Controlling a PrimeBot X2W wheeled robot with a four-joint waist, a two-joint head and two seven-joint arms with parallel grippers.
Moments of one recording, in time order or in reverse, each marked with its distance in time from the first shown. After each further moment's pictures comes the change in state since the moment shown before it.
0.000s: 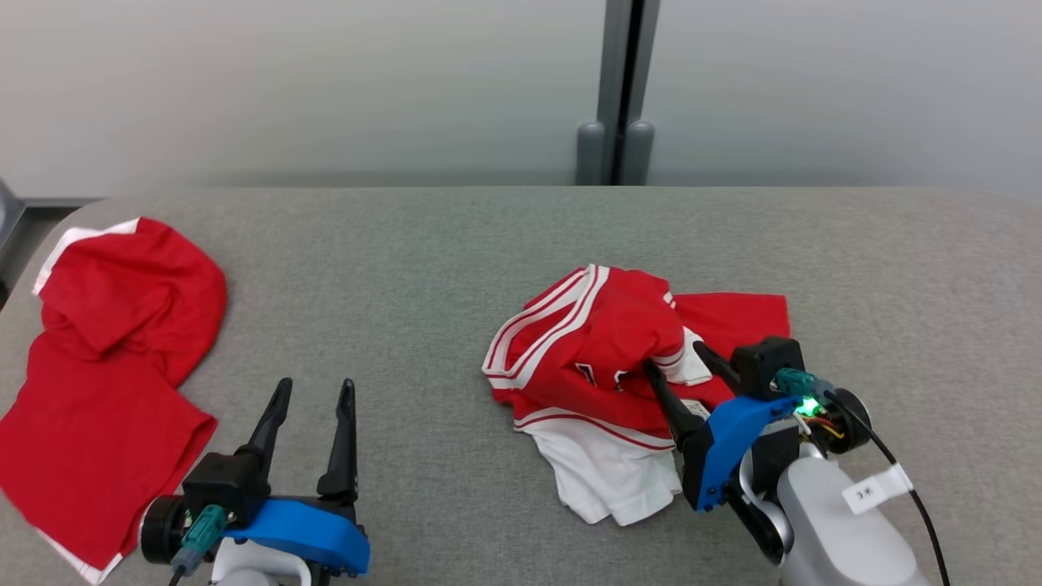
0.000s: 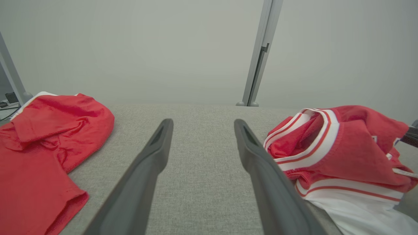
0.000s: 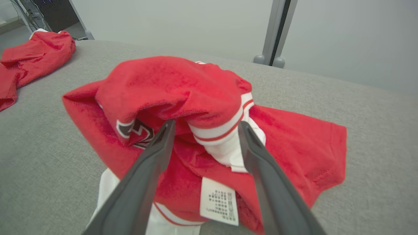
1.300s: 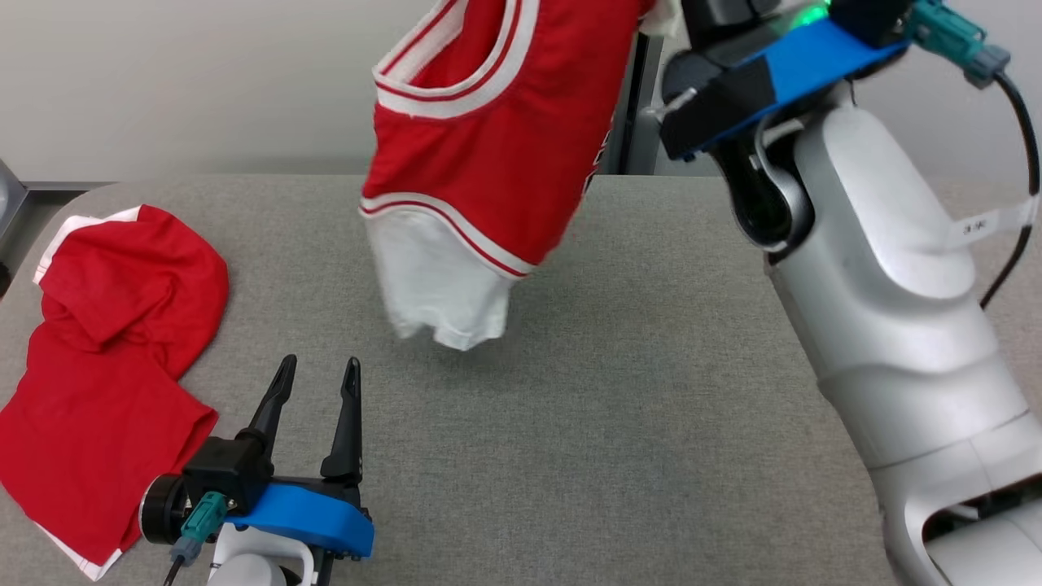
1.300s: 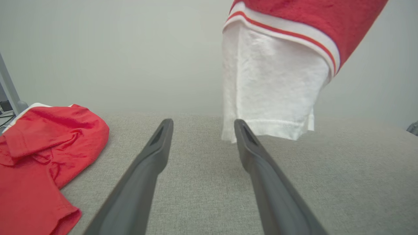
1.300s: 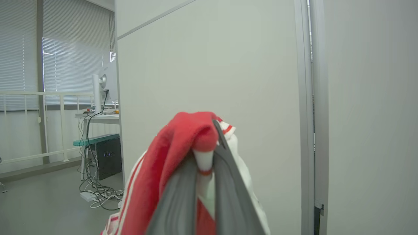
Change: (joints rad) left arm -0.034 -0.010 -0.008 -0.024 0.015 -0.006 -0.002; right arm -0.664 0.000 0.113 0.012 0.282 0.000 -0.227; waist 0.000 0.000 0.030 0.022
